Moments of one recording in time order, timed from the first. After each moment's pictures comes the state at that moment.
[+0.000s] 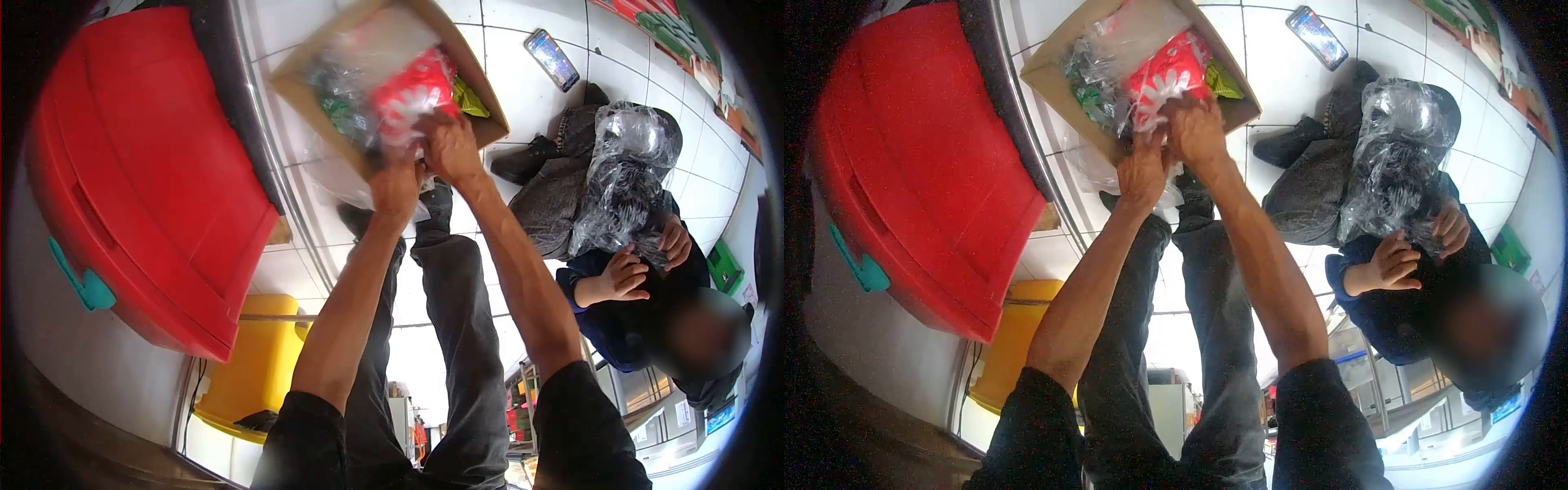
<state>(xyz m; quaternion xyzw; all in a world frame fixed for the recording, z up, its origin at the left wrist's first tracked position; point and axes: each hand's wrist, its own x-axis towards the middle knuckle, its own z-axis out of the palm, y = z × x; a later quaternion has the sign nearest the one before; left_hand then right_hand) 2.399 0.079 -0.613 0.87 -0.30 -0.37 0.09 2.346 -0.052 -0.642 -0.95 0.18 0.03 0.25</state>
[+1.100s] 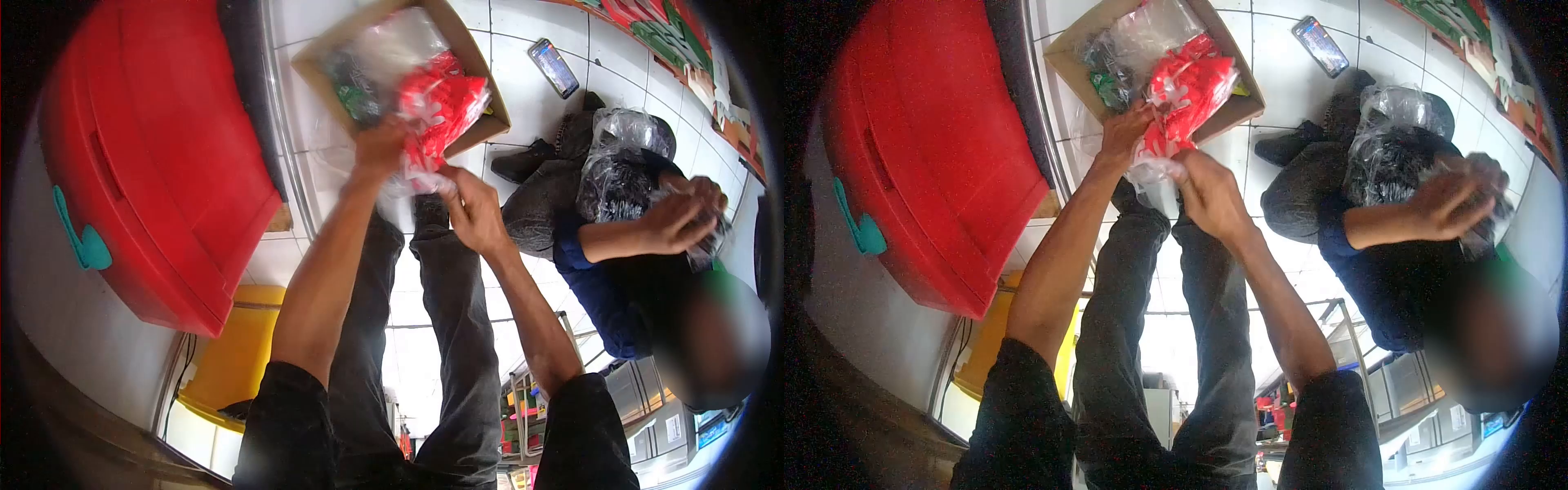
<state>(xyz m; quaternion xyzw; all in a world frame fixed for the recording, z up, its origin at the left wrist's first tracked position) 2.454 0.094 -0.637 0.82 -0.44 -0.37 0.04 2.312 -0.026 -0.485 -0.76 0.28 0.08 0.58</state>
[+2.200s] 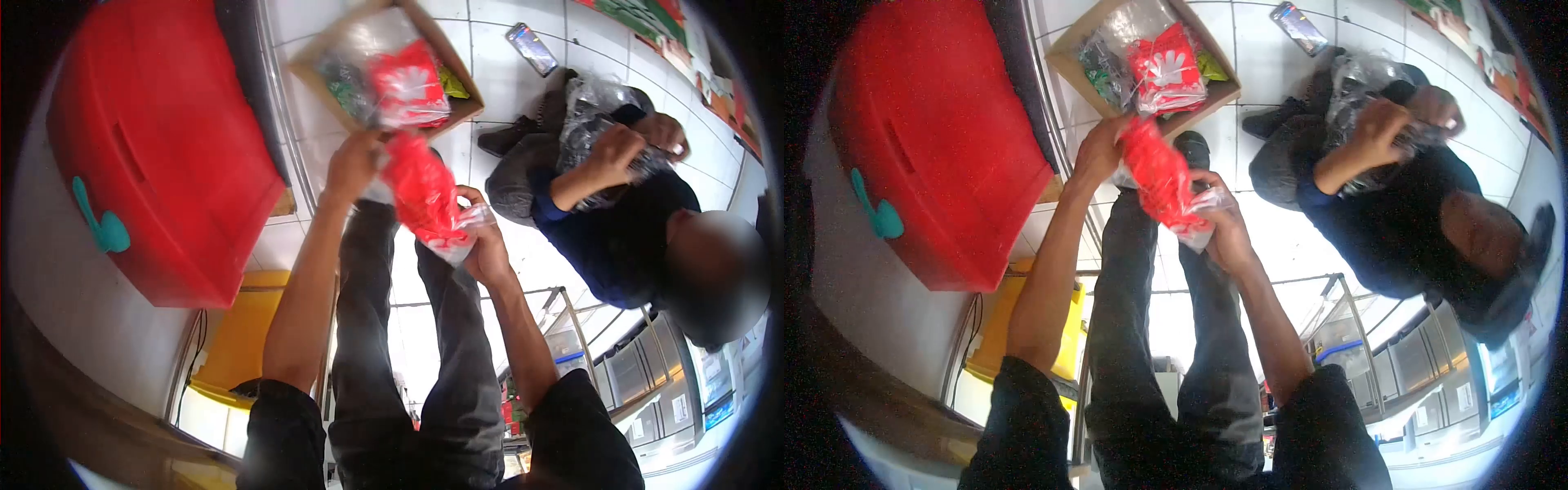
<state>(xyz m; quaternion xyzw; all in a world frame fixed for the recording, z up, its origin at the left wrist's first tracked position) 2.451 0.124 -0.511 0.81 -0.33 -0.40 0.26 2.251 -0.001 -0.398 -0.20 0.45 0.01 0.87</state>
